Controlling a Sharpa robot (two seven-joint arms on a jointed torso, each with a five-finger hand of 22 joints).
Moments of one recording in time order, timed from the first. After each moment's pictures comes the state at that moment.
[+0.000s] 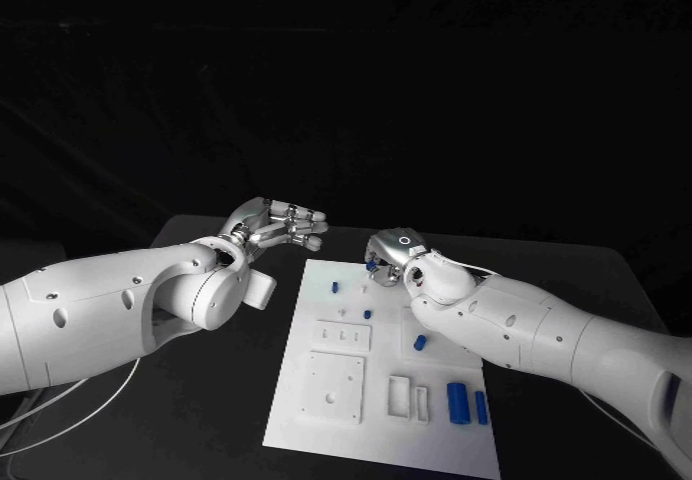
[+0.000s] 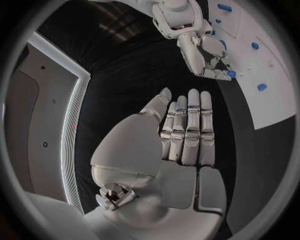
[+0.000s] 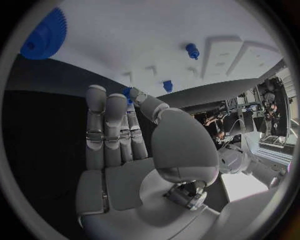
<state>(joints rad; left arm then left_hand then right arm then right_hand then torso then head) 1.47 -0.79 -0.22 1.51 -0.15 -0.42 0.30 1.38 0.01 0.11 -0.16 0.15 1.09 0.12 0.07 0.07 1.26 0.08 0.06 0.06 1.26 0.05 0.24 0.08 0.07 0.96 0.03 0.48 0.39 1.19 -0.35 -0.01 0.93 -1.86 -0.45 -0.20 1.25 -0.08 0.61 -0.23 0.08 1.24 0.10 0.06 0.07 1.33 0.03 0.06 0.06 1.44 -0.05 0.95 0.50 0.10 1.43 -0.08 0.52 1.10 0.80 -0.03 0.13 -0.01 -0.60</state>
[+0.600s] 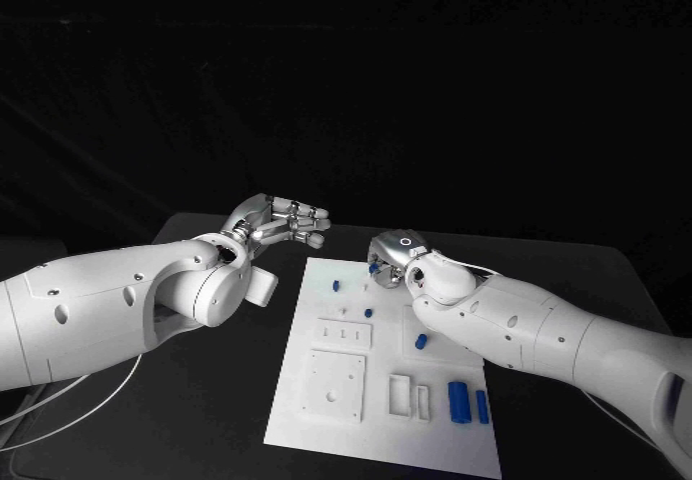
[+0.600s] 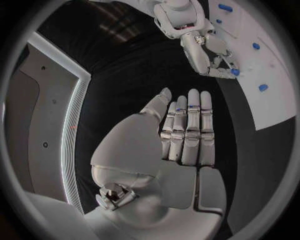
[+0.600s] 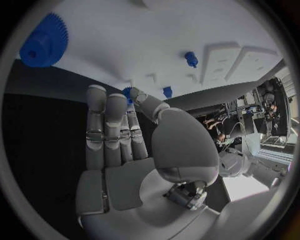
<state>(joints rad) 1.48 -0.79 -0.22 1.52 -0.16 -0.42 0.30 1.38 0.01 0.11 -0.16 0.15 1.09 0.12 0.07 0.07 1.26 0.08 0.06 0.06 1.26 0.05 0.24 0.08 0.07 0.96 0.03 0.48 0.39 1.19 -0.35 -0.01 0.93 -1.86 -0.41 -0.21 1.25 -0.08 0.61 -0.23 0.09 1.25 0.09 0.06 0.07 1.33 0.03 0.06 0.06 1.44 -0.05 0.95 0.50 0.10 1.44 -0.08 0.50 1.12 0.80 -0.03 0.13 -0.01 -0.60</state>
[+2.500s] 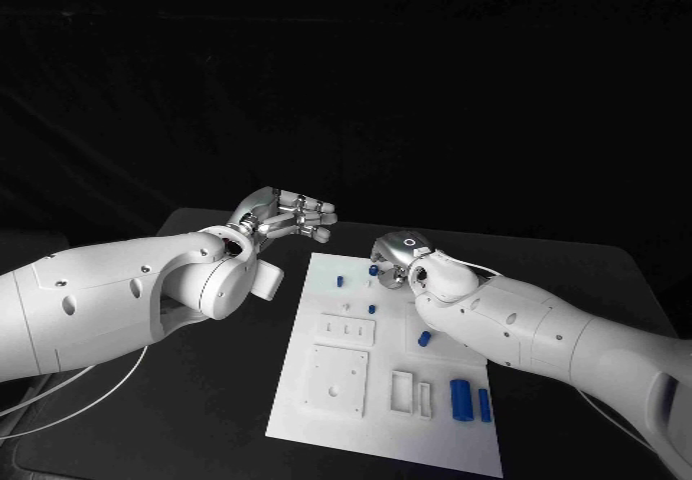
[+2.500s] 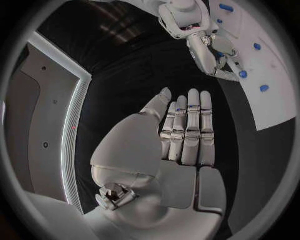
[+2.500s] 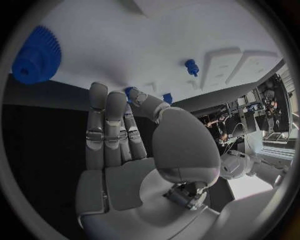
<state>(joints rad) 1.49 -0.78 -0.22 1.52 -0.16 -0.42 0.30 1.38 0.01 0.11 -0.16 0.15 1.09 0.13 0.07 0.07 1.26 0.08 0.06 0.06 1.26 0.05 0.24 0.08 0.07 0.96 0.03 0.48 0.39 1.18 -0.33 -0.01 0.87 -1.82 -0.40 -0.18 1.26 -0.15 0.63 -0.20 0.12 1.08 0.13 0.06 0.06 1.12 0.10 0.05 0.06 1.44 -0.01 0.90 0.46 0.13 1.46 -0.03 0.33 1.11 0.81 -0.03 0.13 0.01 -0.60</state>
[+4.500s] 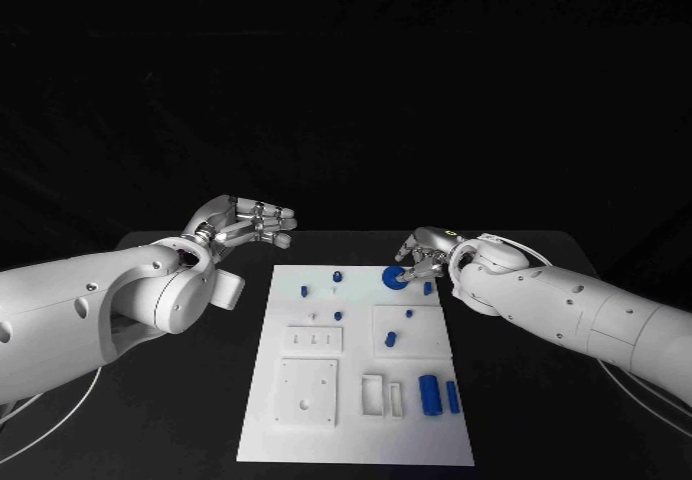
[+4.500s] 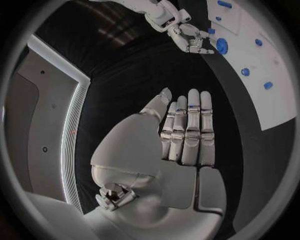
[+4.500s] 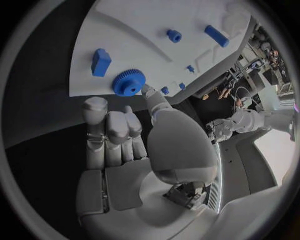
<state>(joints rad) 1.50 -0.80 -0.22 1.49 -0.16 -0.40 0.30 1.38 0.01 0.11 -0.16 0.15 1.09 0.13 0.07 0.07 1.26 0.08 0.06 0.06 1.26 0.05 0.24 0.08 0.07 0.96 0.03 0.48 0.40 1.18 -0.60 0.10 1.01 -1.49 -0.21 -0.07 1.30 -0.12 0.06 -0.09 0.38 1.00 0.12 0.07 0.06 1.30 0.01 1.16 1.21 1.44 -0.06 1.11 1.07 0.08 1.47 -0.09 0.71 1.31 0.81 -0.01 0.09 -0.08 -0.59</state>
